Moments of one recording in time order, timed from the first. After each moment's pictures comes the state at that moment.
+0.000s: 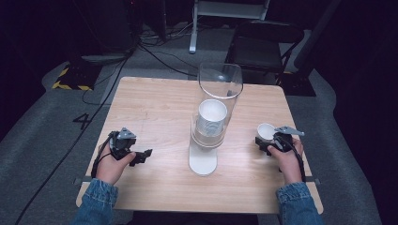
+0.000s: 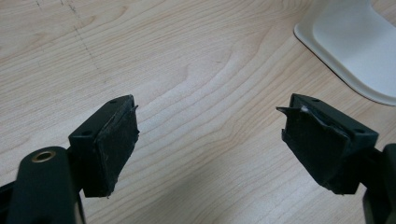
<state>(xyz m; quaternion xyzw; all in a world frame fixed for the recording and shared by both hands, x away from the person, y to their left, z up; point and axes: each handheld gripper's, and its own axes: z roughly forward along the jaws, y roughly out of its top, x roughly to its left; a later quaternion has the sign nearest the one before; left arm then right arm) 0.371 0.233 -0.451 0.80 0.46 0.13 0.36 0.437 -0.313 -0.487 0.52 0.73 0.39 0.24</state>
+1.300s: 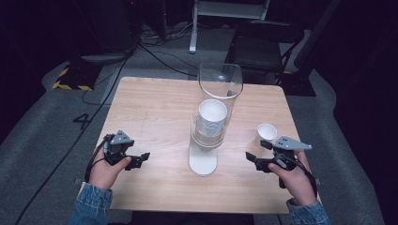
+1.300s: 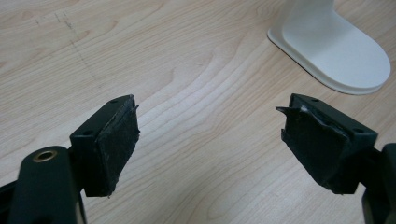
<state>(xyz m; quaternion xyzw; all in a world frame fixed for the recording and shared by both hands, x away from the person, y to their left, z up) 0.351 0.239 -0.439 0.81 0.43 0.13 0.38 0.347 -0.265 -0.413 0.38 0.78 0.46 0.18</state>
